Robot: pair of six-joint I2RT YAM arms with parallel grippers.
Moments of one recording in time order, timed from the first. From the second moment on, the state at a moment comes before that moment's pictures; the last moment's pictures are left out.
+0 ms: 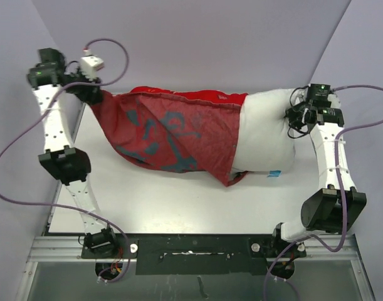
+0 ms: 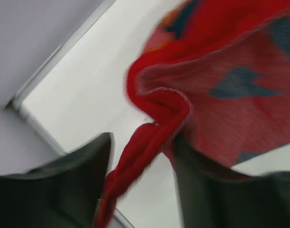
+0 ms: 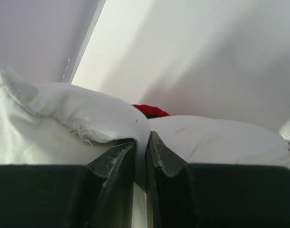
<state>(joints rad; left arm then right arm) 0.32 2.18 2.65 -1.42 0.65 0.86 -0.16 1.46 1.50 -0.79 0.06 0.93</state>
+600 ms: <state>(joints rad) 0.27 2.10 2.04 -1.17 0.78 0.84 -0.10 1.83 1.72 -1.02 0.50 0.83</state>
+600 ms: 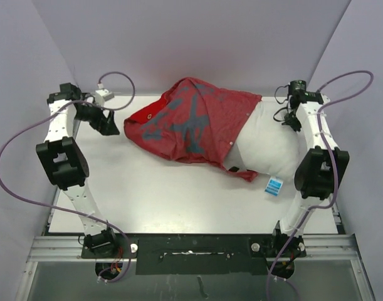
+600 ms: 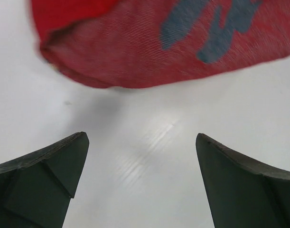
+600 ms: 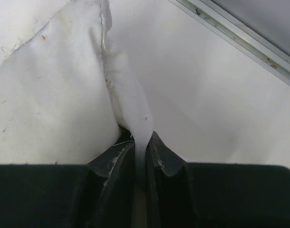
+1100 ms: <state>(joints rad) 0.02 1.96 1.47 -0.69 0.68 1.01 -0.05 1.92 1.75 -0.91 0.45 0.69</state>
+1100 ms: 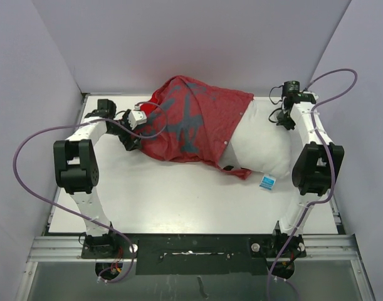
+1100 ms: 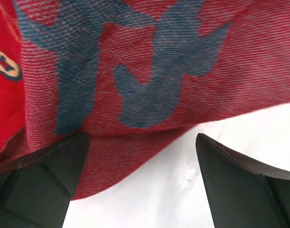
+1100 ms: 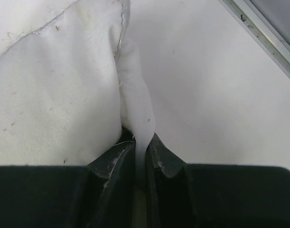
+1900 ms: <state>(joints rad) -0.18 1.69 1.12 -0.38 0.66 0.96 -0.01 1.97 1.98 -0.96 0.18 0.61</state>
